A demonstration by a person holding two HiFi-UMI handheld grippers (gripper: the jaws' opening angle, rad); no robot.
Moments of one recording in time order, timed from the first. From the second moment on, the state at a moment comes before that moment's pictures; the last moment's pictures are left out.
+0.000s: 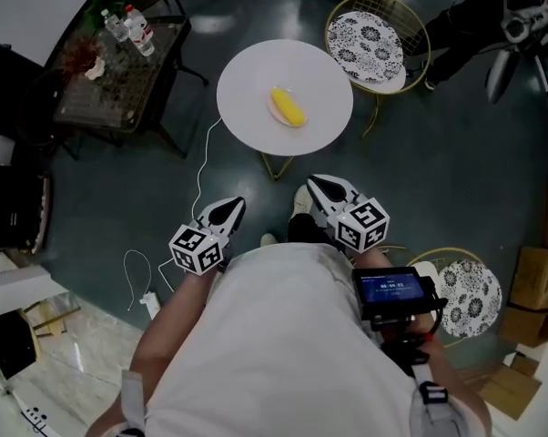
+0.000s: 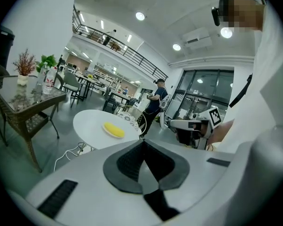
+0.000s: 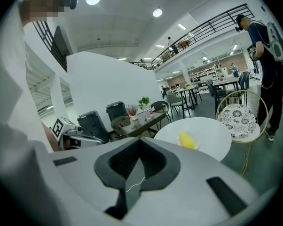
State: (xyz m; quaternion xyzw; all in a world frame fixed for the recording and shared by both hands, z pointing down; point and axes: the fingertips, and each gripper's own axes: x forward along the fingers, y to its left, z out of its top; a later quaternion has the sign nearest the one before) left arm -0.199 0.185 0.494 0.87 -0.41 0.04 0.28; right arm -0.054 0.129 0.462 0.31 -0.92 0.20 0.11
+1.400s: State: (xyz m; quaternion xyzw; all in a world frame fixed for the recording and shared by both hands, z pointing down) left arm -0.123 -0.008 0.506 0.84 -0.43 0.10 0.31; right arm 0.003 -0.069 0.486 0.27 -0.93 0.24 0.11
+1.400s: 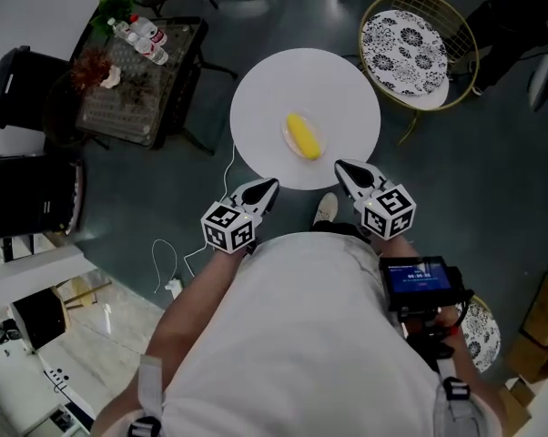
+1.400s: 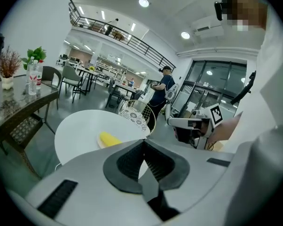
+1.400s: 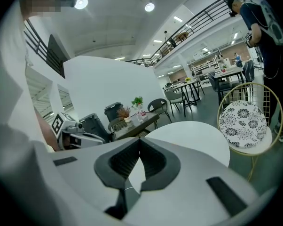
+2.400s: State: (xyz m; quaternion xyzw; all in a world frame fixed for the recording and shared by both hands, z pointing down) left arm -0.119 -0.058 0.545 0.82 -0.41 0.19 0.36; right arm 0.017 -0.104 0.510 0.31 -0.91 0.26 0.11
